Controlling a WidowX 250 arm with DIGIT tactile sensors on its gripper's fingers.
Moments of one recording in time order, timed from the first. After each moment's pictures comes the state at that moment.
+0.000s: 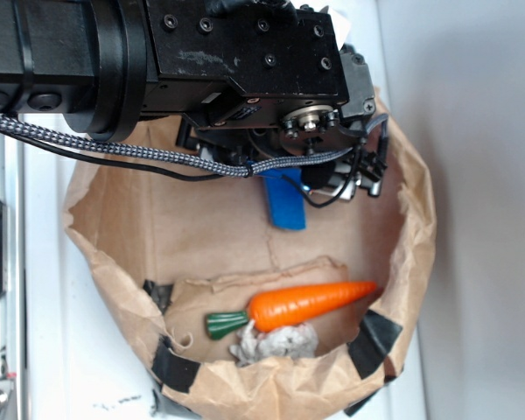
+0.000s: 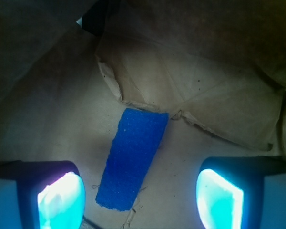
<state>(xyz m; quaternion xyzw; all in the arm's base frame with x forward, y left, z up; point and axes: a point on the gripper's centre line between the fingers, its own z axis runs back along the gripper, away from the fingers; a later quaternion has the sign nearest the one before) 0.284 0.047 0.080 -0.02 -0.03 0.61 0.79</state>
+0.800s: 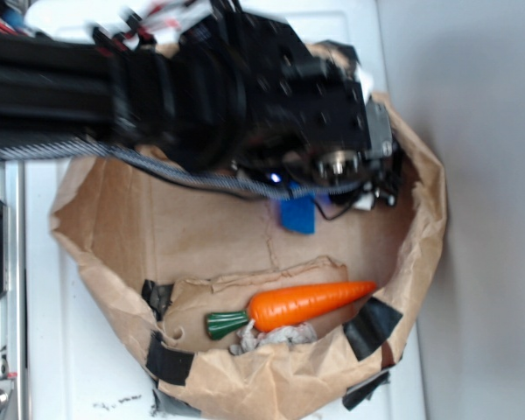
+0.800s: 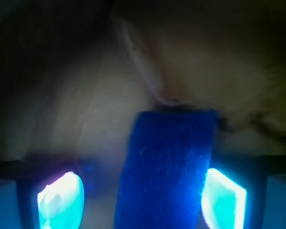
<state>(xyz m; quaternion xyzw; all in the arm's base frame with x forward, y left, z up) 0.314 0.042 0.022 -0.02 -0.06 0.62 0.78</state>
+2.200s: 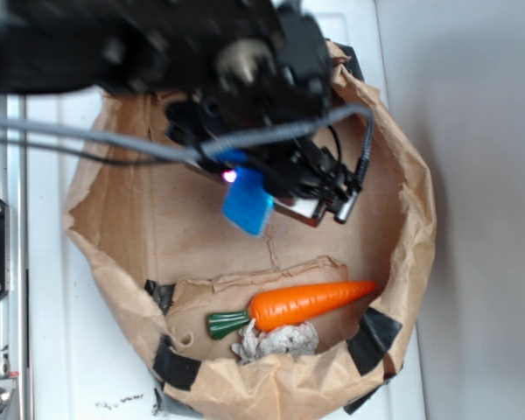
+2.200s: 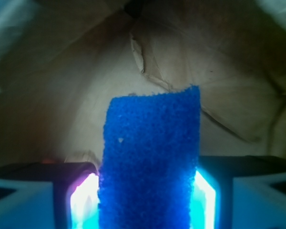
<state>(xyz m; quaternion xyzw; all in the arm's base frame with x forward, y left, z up) 0.263 0.036 0.131 -0.10 -0.04 0.50 0.86</state>
